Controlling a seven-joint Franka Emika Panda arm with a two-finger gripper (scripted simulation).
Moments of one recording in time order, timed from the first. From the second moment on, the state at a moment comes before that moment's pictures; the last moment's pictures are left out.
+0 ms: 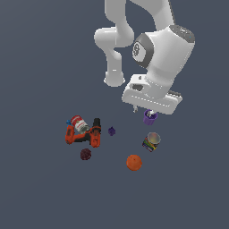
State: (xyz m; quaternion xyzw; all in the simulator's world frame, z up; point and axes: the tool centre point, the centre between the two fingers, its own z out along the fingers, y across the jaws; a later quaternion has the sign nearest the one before) arm -0.009 0.118 0.229 0.99 -0.13 0.04 0.08
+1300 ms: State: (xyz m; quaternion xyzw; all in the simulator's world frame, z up) arm -0.078 0.224 0.130 0.97 -0.20 0.10 0.10
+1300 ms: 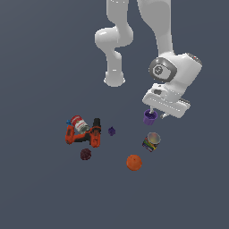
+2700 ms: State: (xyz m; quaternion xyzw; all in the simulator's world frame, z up) arm -0.112 0.251 0.079 0.97 -0.22 0.11 0.09
